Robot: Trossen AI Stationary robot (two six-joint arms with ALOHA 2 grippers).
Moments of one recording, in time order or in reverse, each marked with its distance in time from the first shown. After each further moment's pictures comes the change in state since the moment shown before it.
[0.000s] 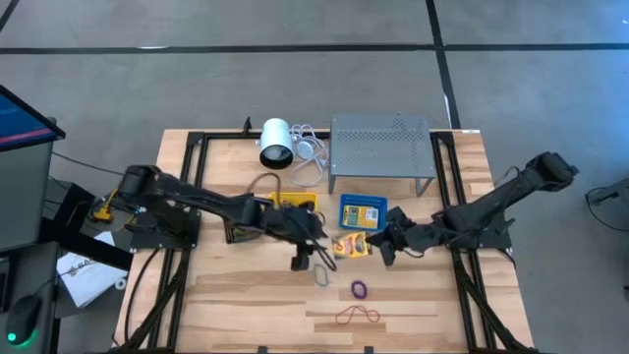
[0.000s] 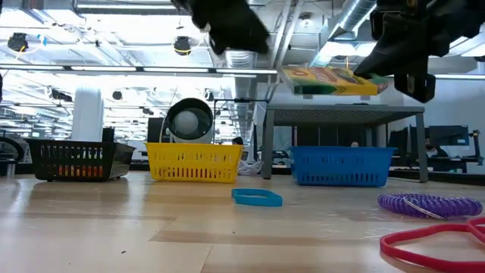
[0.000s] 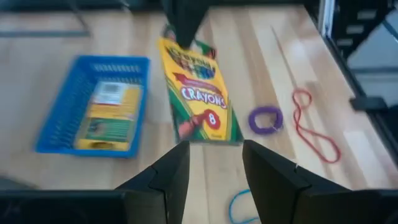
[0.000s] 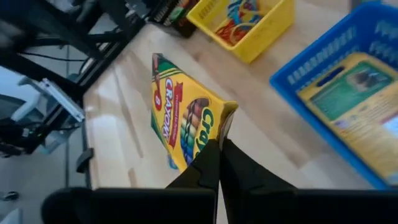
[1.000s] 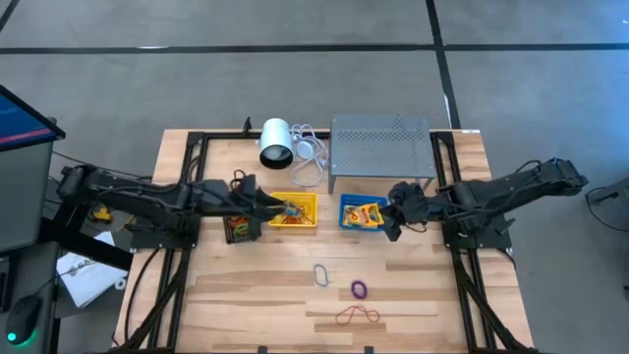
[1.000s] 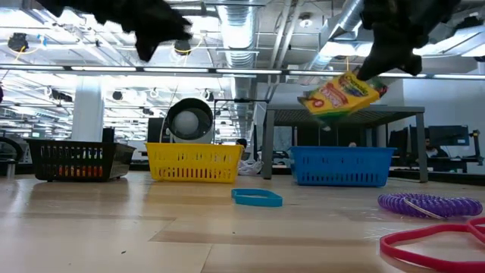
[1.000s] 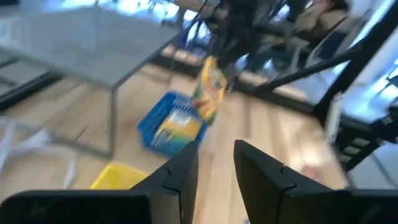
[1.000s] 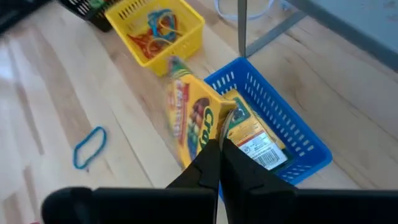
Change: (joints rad) left arm 0.101 -0.663 -0.606 0.343 -0.112 -0.239; right arm -0.212 -0.068 0.240 -0.571 -0.032 -0.250
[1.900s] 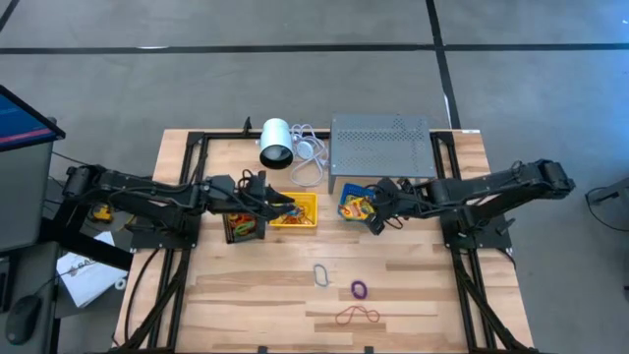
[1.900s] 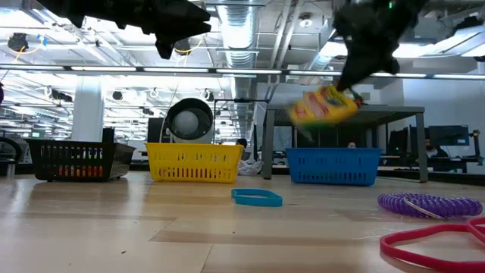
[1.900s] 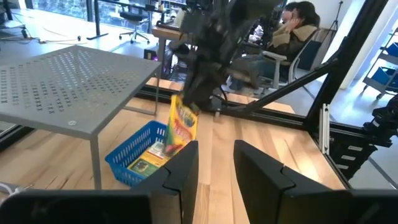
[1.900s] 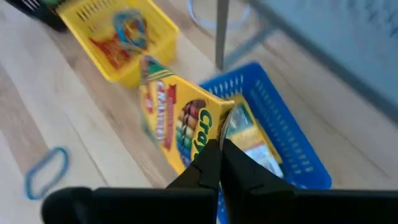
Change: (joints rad) left arm 0.054 0.120 0.000 0.236 0.110 0.129; right arm -0.096 0.209 0.138 -0.045 0.028 -0.052
